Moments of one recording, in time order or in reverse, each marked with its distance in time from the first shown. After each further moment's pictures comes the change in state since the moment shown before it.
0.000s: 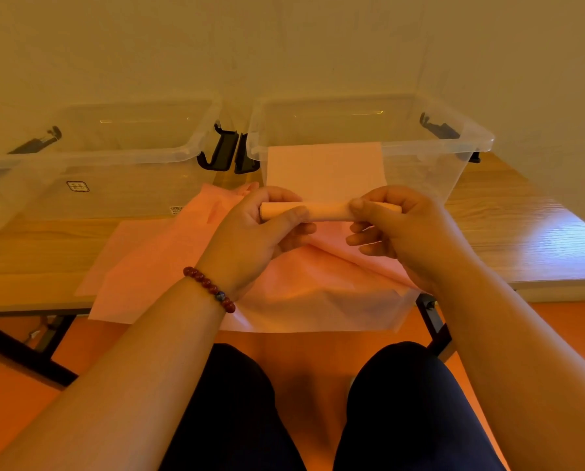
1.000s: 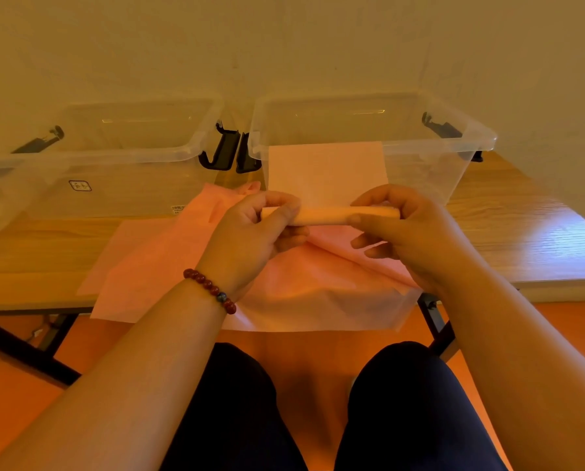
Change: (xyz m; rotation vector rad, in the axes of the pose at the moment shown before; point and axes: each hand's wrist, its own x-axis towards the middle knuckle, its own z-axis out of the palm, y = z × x) left_hand 0.001 -0.002 -0.001 0.006 0.086 0.001; right_hand -0.003 0.001 -0.003 -0.046 -0.036 -0.001
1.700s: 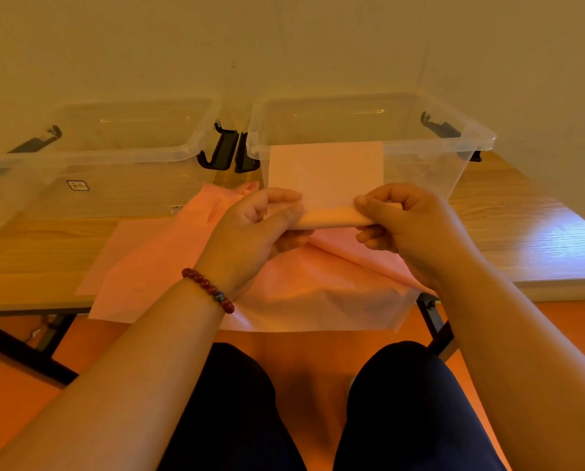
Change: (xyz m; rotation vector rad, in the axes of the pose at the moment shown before) left_hand -0.001 0.003 0.001 0.001 -0.027 -0.027; right_hand 0.006 -0.003 0.003 0.041 0.087 0.021
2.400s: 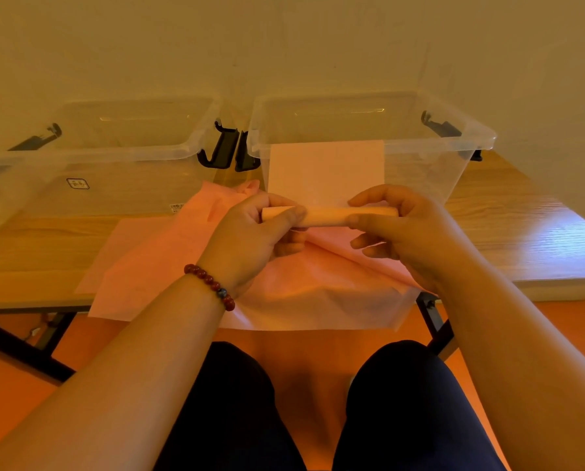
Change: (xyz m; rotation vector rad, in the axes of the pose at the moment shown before) left_hand 0.003 -0.004 -0.002 0.100 0.001 0.006; right_hand -0.004 0.001 -0.002 -0.035 -0.060 0.046
